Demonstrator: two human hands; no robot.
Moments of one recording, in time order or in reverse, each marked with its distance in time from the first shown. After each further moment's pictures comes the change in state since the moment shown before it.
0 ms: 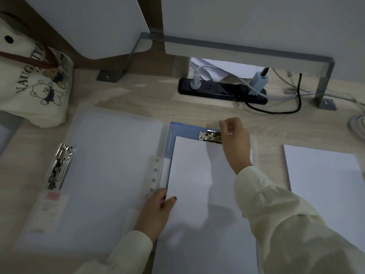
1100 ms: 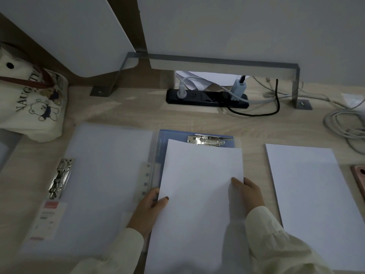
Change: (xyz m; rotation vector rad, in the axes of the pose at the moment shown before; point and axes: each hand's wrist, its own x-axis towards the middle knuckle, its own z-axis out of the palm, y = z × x) left_hand -0.009 0.014 -0.005 -0.187 -0.082 -0.045; right_hand -0.080 0.078 -0.061 0.301 -0.096 0.609
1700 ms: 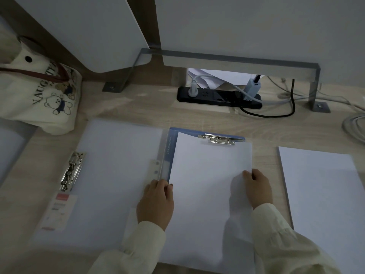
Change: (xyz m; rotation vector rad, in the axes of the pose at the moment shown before) left_hand 0.011 0.006 0.014 0.705 0.413 0.128; right_hand 0.019 -0.010 0.009 -0.351 0.123 -0.239
